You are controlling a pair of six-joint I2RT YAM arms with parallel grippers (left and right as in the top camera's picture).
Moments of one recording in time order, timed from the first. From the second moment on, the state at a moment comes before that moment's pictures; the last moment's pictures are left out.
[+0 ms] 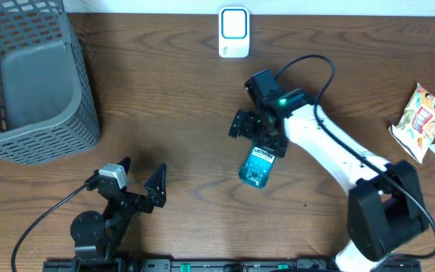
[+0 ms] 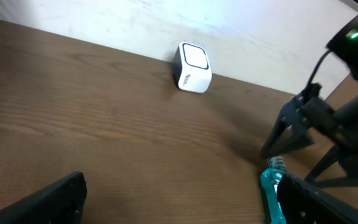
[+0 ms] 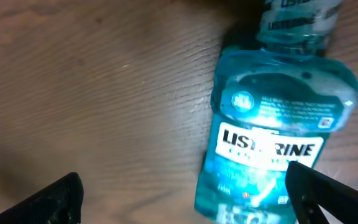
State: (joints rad) left arm 0.04 0.01 0.11 -0.27 0.40 -0.32; right arm 0.52 1.82 1.32 -0.88 -0.15 0.91
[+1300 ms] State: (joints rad) left arm 0.04 0.01 0.11 -0.27 0.40 -0.32; right arm 0.53 2.02 1.35 -0.90 0.15 1.00
